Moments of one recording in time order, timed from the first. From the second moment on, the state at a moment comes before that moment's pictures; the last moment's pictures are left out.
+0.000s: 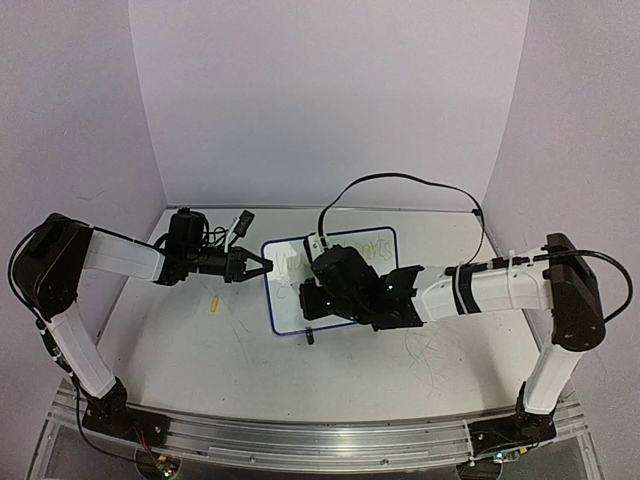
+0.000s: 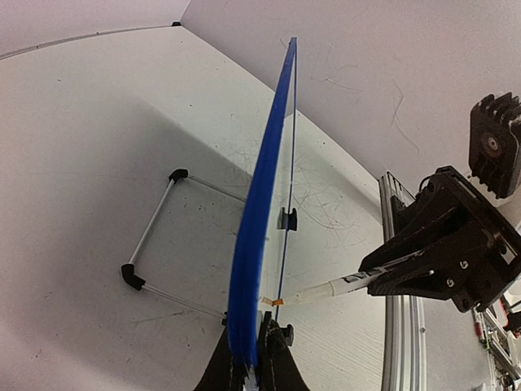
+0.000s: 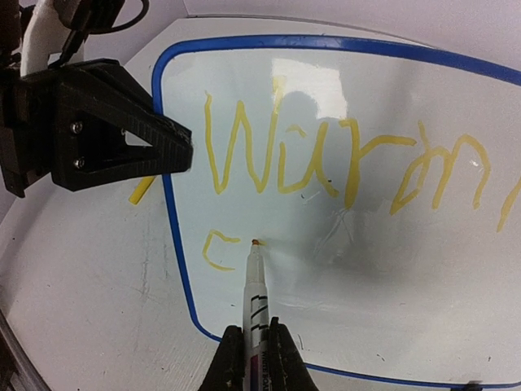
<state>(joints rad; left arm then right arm) -0.43 1.71 0.86 0.40 0.93 -0.18 1.12 1.82 1.25 -0.05 0.39 0.51</state>
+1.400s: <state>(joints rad) -0.43 1.71 0.86 0.40 0.92 -0.18 1.13 1.83 1.22 -0.07 0.34 0.58</state>
